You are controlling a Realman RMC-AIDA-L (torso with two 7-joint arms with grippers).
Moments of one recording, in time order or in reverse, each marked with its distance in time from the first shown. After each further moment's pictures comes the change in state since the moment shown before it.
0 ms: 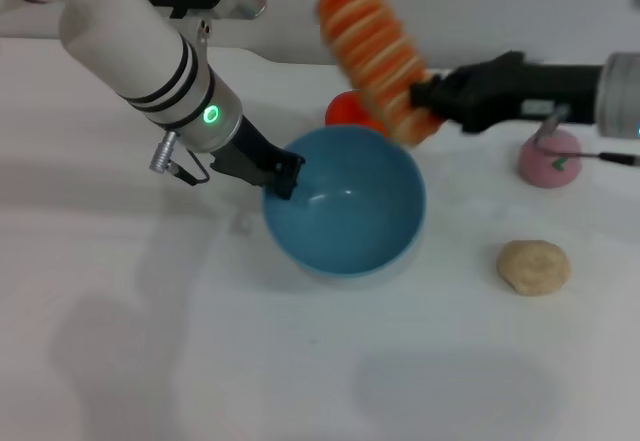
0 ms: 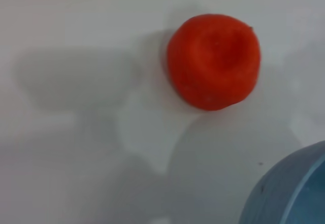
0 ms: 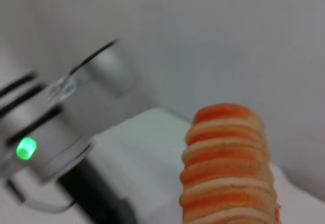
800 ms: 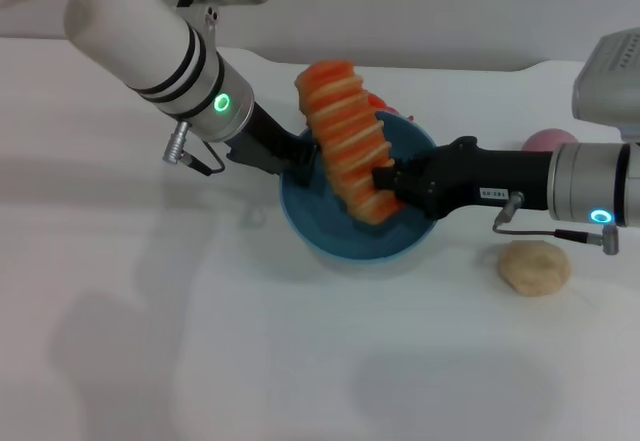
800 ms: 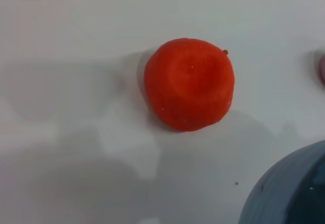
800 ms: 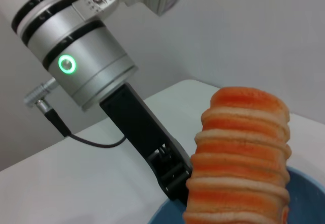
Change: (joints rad) left arm -0.006 0.005 0.000 0.003 -0.060 0.021 0.006; right arm -0.003 0.000 -0.155 0.255 0.221 0.059 -0.240
